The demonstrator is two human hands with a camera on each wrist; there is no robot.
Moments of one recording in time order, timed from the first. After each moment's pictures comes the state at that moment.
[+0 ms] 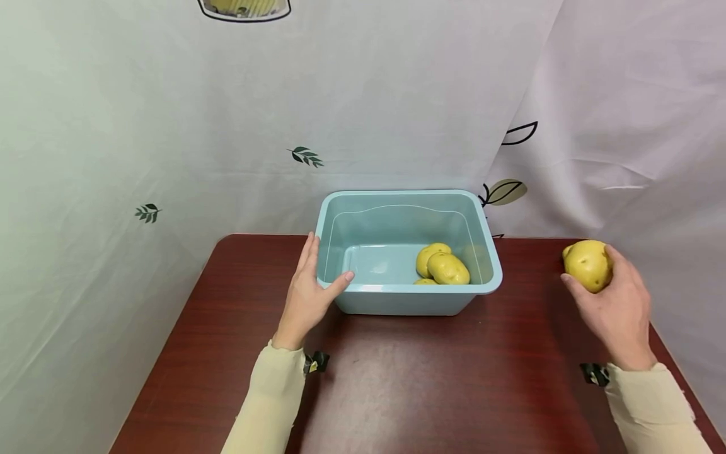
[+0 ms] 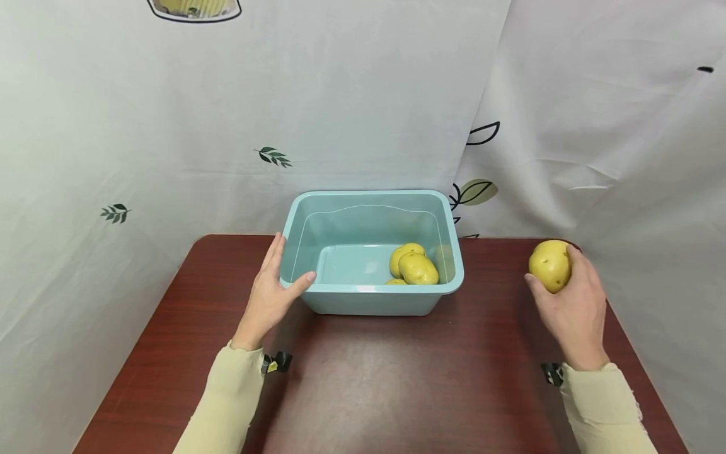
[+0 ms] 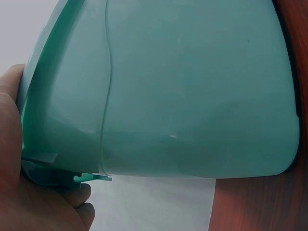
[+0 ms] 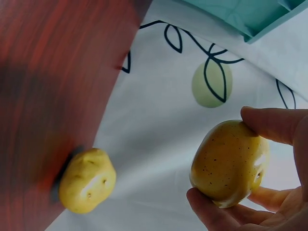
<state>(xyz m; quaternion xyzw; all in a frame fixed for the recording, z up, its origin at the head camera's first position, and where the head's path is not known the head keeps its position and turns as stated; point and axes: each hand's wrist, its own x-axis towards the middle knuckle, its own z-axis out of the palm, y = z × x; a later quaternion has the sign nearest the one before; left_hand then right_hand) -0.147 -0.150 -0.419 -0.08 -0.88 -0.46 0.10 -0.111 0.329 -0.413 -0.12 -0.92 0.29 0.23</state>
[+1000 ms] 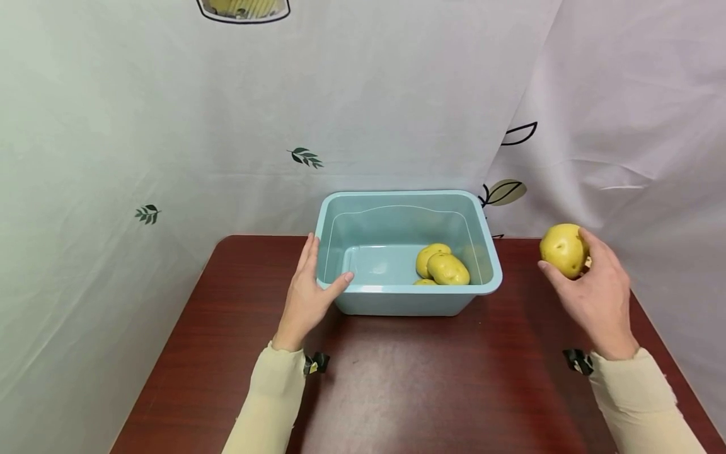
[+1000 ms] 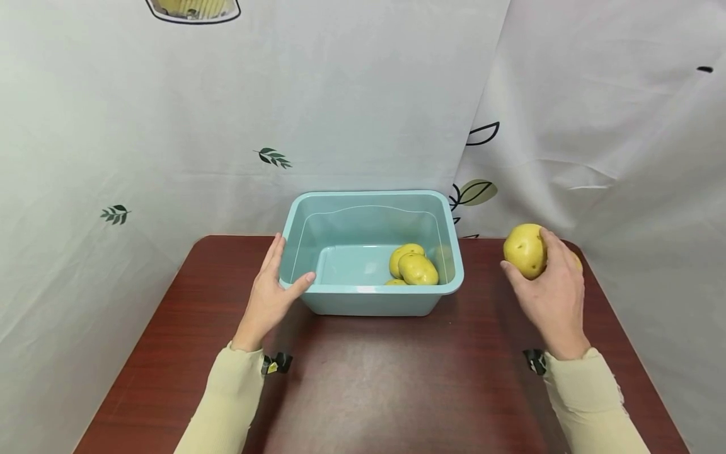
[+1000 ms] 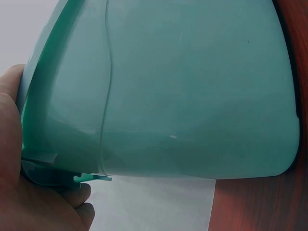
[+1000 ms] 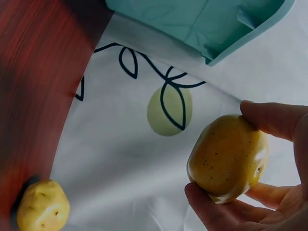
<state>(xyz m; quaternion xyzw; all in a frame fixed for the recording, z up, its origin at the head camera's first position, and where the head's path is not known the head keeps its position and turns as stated) -0.147 -0.150 -0.419 -0.08 -0.88 -0.46 0.10 -0.124 0.296 -0.392 -0.07 -0.91 0.31 0.27</state>
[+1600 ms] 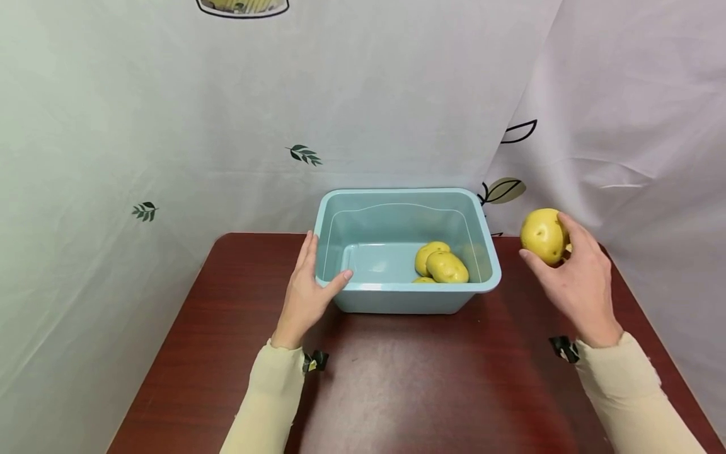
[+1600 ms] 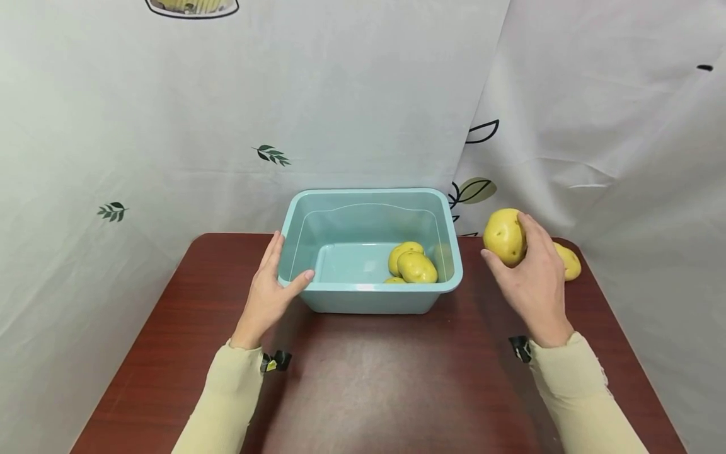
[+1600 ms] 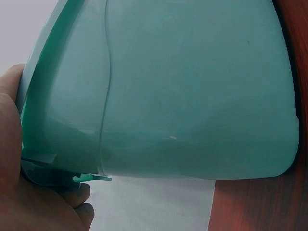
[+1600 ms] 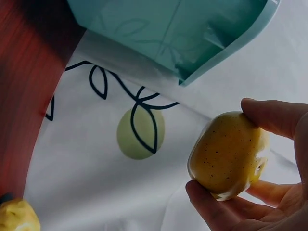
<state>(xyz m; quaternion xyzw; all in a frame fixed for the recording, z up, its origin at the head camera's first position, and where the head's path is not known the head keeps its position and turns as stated) -0.148 -0.149 -0.419 -0.08 -0.88 -0.46 0.10 -0.134 0.270 -0.376 -0.02 -0.90 0.32 0.29</state>
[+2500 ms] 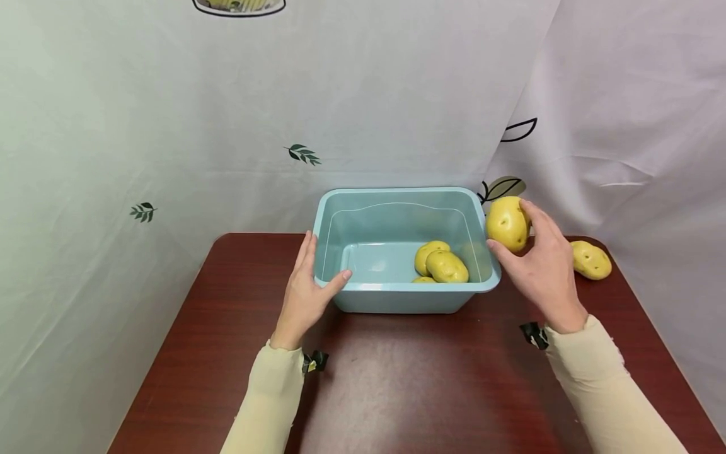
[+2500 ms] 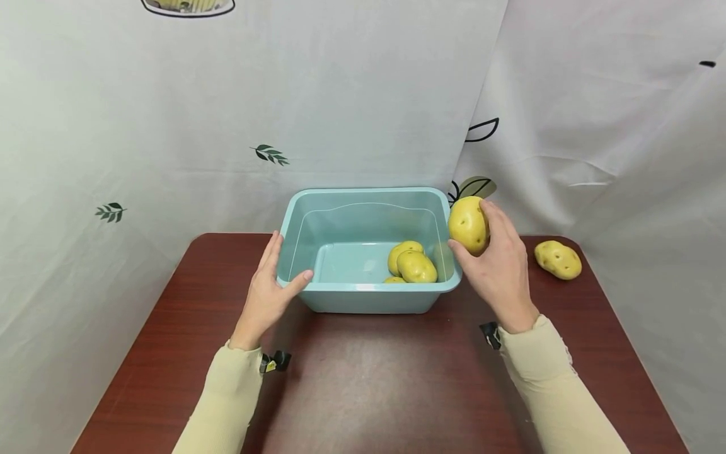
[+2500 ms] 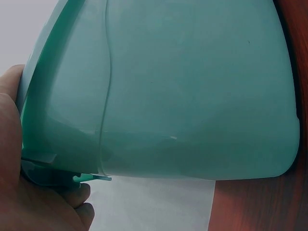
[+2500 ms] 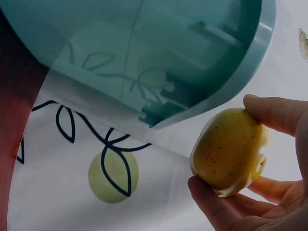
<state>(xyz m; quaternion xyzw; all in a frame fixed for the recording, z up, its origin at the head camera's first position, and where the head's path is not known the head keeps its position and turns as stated) -0.148 -0.149 -0.418 -0.08 -0.88 -0.46 0.10 -0.152 0.230 -0.365 0.05 -0.89 0.35 0.29</state>
